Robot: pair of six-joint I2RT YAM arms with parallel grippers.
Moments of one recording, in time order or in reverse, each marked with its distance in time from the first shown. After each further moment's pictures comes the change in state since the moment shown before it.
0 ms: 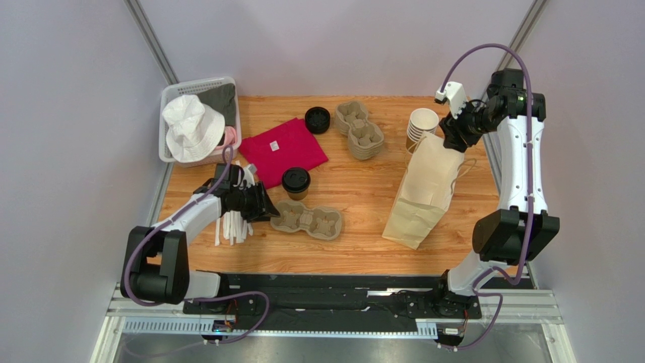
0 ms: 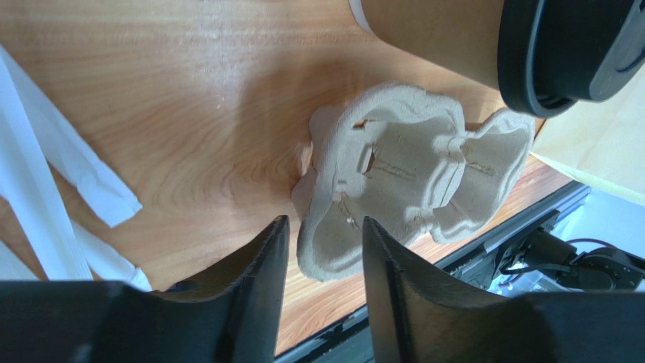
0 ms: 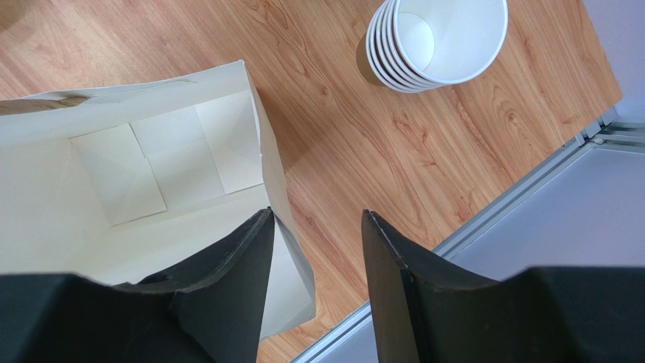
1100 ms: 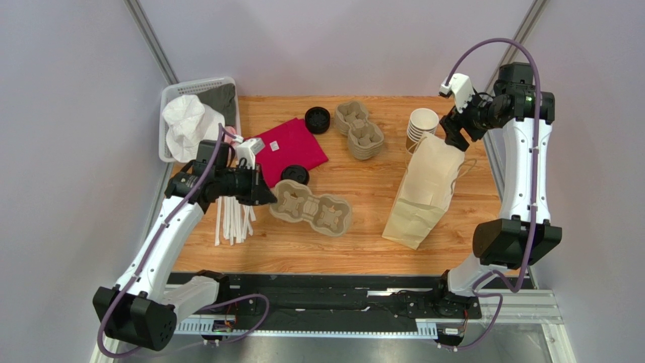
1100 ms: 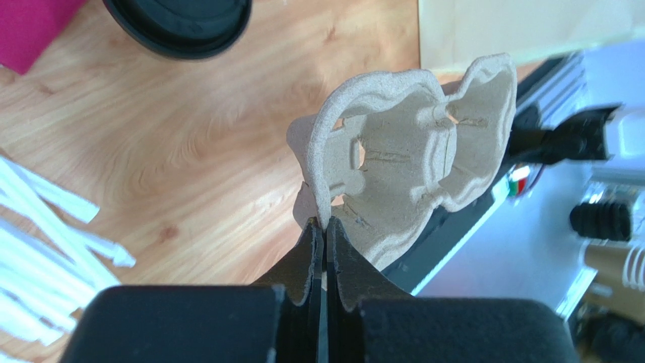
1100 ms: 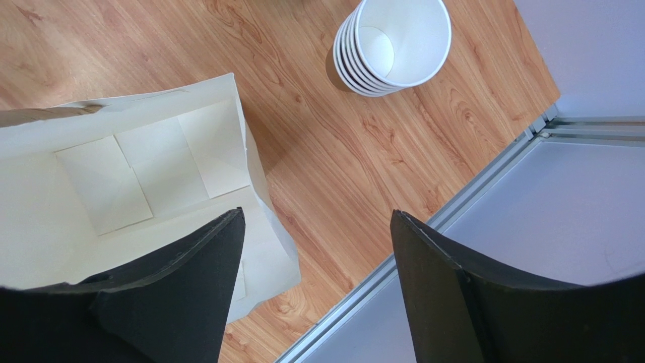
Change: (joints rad) left arm -0.090 -0.275 0.354 -0.396 0.104 0.265; right arm 0.000 -0.025 0.068 -0.001 0.022 0.030
